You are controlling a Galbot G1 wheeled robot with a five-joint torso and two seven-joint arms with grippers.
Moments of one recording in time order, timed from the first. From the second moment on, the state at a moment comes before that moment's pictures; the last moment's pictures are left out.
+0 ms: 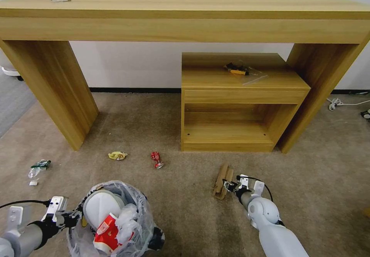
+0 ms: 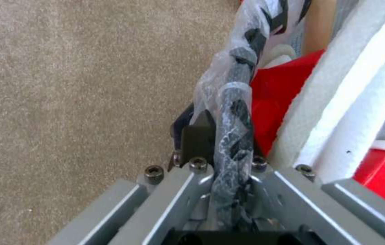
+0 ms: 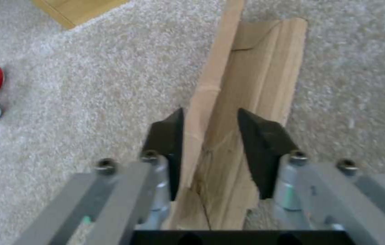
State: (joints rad) left arm 1.86 -0.93 -1.04 -2.08 -0.79 0.74 0.28; right arm -1.08 1.33 0.39 1.33 0.67 -0.43 0.03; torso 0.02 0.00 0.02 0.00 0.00
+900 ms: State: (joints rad) left arm 1.83 -0.89 -1.02 -2.08 -0.80 0.74 0.28; right arm -1.13 1.32 0.42 1.44 0.56 -0.41 0.05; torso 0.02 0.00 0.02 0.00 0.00
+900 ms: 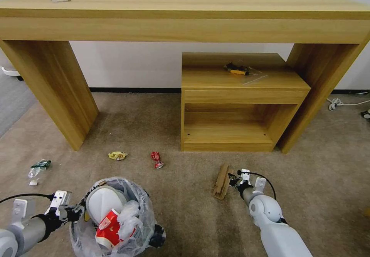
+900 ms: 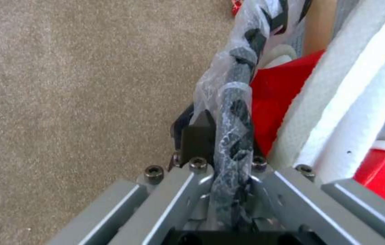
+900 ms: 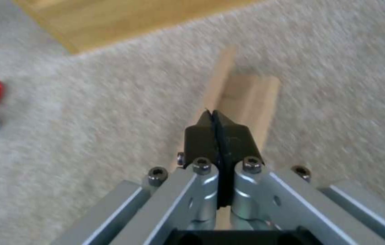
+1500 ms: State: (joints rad) left arm 1.82 -0.87 -1.01 -2.08 -0.80 0.74 0.27; right arm -1.04 1.32 0.39 1.37 0.70 -0.60 0.17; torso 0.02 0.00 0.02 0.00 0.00
